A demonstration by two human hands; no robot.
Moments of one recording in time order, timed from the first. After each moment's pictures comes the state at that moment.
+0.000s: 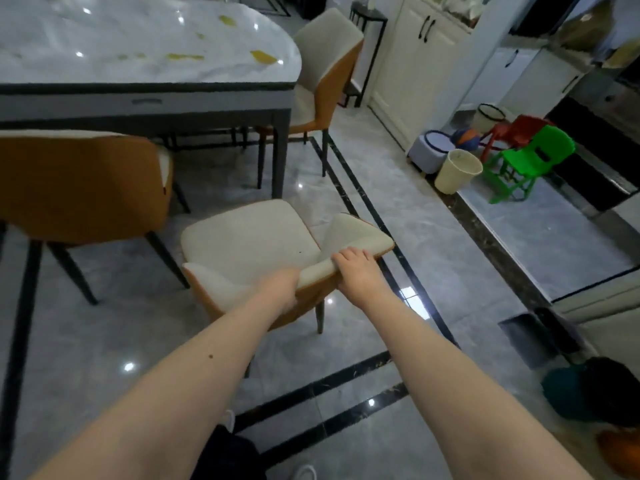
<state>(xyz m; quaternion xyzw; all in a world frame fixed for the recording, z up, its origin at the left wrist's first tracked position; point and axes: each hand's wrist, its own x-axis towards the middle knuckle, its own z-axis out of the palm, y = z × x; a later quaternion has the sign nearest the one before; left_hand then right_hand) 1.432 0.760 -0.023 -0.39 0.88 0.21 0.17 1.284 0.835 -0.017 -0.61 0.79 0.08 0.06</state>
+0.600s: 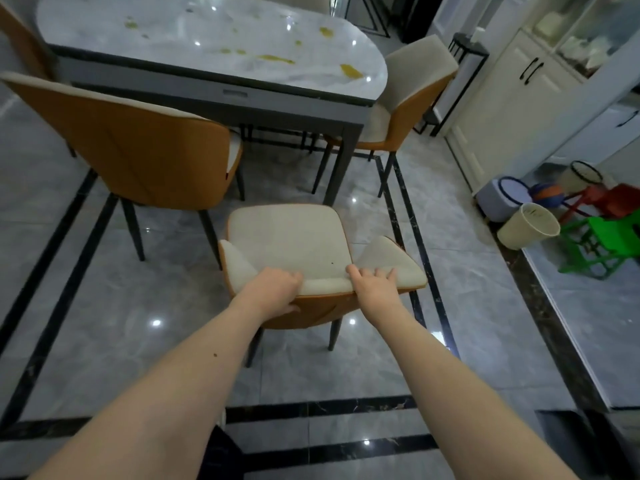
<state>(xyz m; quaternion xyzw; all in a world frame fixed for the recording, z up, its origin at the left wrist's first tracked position) 1.469 0.737 -0.035 -0.36 0.93 0.03 0.09 1.278 0.792 -0.018 -0.64 0.74 0.20 0.11</state>
